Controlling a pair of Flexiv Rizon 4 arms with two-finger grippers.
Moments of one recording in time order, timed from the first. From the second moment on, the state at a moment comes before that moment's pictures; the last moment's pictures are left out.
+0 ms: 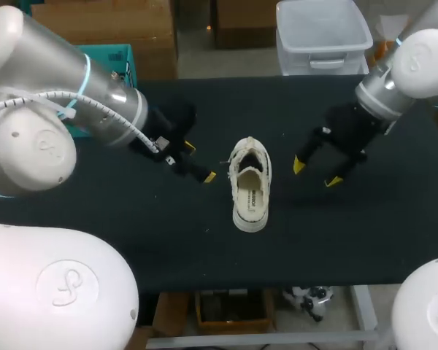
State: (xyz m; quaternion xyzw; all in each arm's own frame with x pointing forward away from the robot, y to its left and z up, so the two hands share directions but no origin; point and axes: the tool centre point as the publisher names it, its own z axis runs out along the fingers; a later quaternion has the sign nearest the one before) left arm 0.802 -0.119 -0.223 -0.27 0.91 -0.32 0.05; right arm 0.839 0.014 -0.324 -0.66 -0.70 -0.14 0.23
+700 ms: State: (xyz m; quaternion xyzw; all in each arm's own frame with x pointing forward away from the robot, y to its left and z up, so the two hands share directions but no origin) left arm 0.832 -0.147 -0.263 -0.43 0.87 -0.23 -0.02; right arm 0.826 -0.006 -0.319 -0.56 -0.82 -0.12 0.09
